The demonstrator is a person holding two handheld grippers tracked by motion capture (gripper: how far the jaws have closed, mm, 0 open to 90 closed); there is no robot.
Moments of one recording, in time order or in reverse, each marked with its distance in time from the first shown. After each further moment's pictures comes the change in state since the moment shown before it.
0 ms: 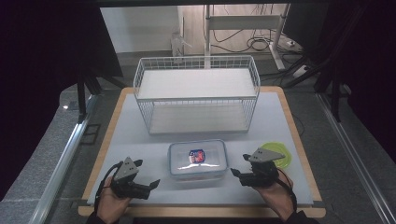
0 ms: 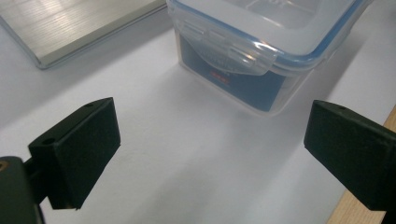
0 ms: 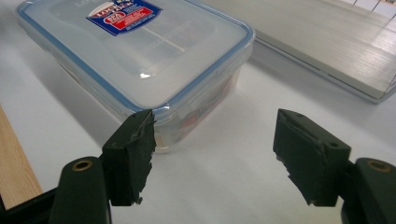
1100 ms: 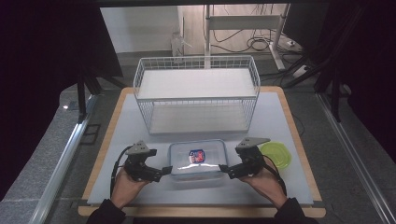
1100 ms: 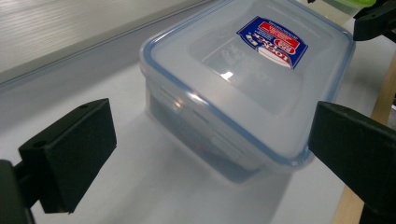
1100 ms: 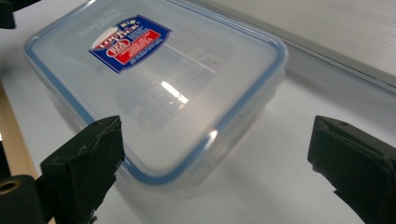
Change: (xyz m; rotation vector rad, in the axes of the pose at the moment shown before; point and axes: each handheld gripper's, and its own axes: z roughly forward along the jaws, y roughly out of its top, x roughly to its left) left arm 0.016 0.048 0.040 0.007 -0.193 -0.151; right arm -0.006 0.030 0.039 0.072 0.123 0.101
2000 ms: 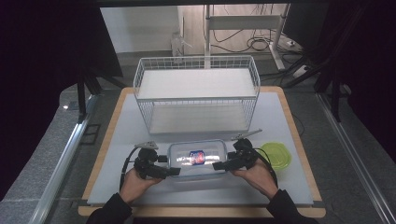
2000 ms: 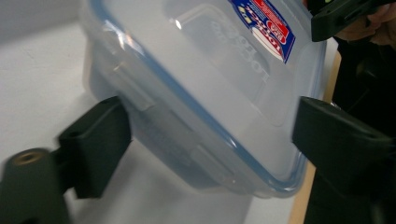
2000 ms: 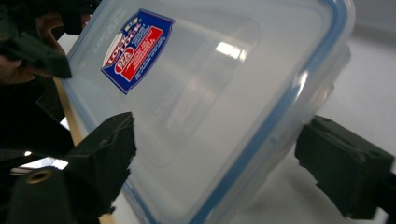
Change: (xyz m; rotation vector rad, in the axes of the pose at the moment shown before) left arm 0.009 -0.005 0.021 0.077 -0.217 -0.116; right arm -0.017 0.006 0.024 0.126 0.237 0.222
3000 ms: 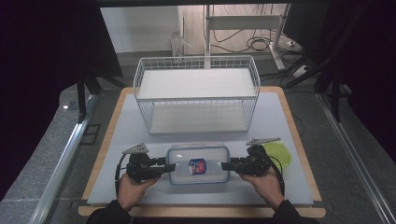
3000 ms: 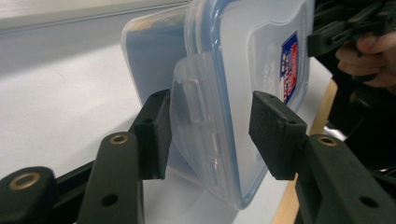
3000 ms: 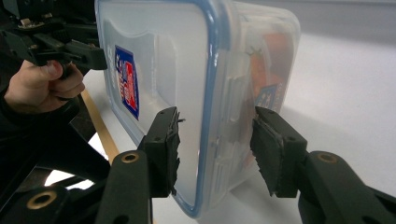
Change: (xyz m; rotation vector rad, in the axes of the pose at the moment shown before) left arm -0.019 -0.005 -0.019 -0.127 0.070 -0.008; right arm 0.009 -0.024 -0.033 -0.162 0.028 0.058
